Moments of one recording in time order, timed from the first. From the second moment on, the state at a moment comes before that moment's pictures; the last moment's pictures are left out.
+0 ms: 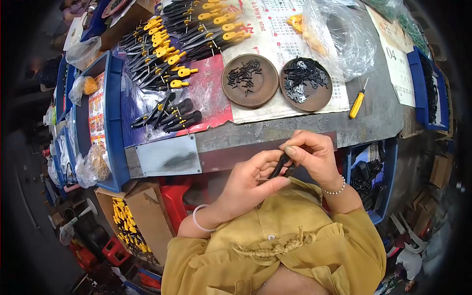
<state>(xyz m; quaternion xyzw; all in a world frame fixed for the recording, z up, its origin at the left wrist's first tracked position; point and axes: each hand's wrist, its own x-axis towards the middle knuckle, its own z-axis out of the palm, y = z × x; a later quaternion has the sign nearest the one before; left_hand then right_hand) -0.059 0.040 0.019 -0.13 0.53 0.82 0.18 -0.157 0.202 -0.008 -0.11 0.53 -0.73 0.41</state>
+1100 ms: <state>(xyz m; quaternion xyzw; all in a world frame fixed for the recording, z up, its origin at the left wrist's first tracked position) -0.068 0.047 0.026 -0.20 0.51 0.83 0.08 -0.374 0.221 -0.036 -0.36 0.90 -0.23 0.06</state>
